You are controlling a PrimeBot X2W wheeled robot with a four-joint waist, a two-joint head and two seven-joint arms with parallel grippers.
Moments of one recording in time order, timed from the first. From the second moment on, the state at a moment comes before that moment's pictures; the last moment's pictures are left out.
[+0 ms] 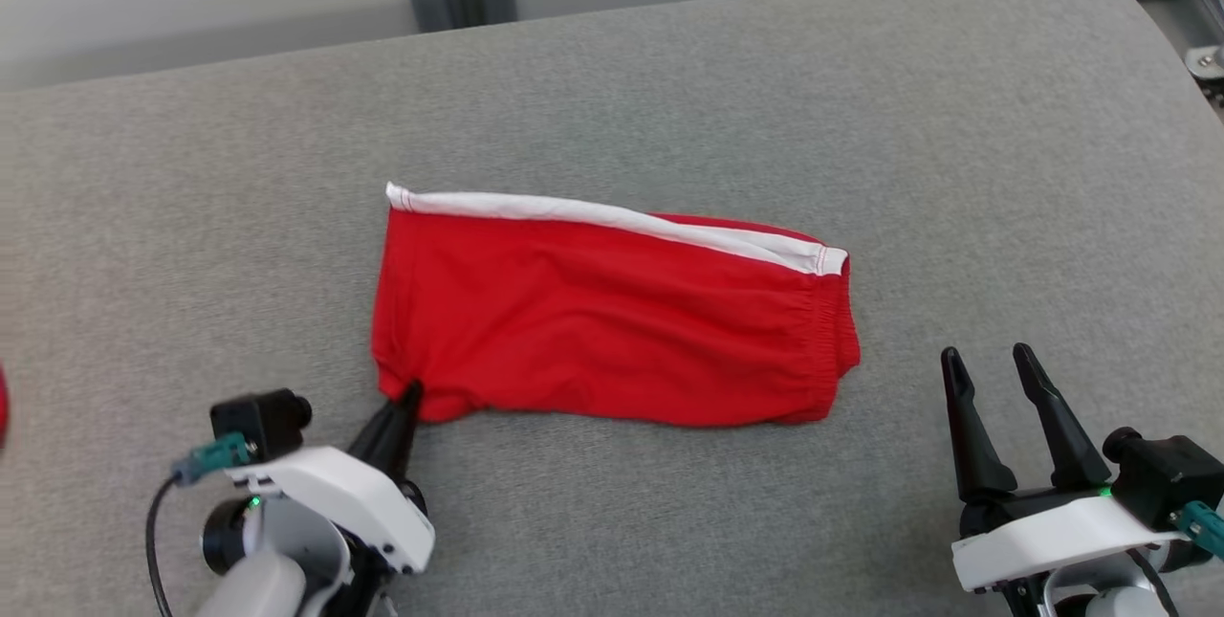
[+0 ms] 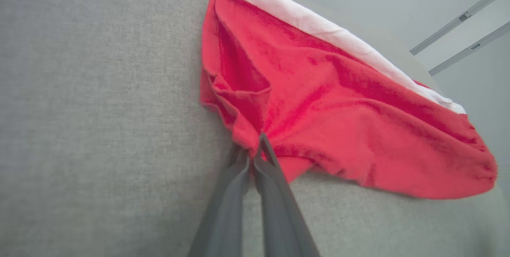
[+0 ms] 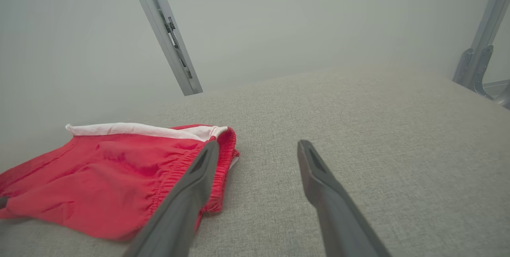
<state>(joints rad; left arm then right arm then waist) -0.25 0.27 -0.43 0.34 -0.85 0.07 0.02 -0.06 -0.05 0.05 0.13 0.30 0.13 -0.20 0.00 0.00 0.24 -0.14</state>
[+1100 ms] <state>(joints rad) -0.19 0.32 -0.30 0.04 -0.72 0.23 -0.23 -0.10 -0.05 0.02 0.09 0.24 0.13 -0.11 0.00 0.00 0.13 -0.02</state>
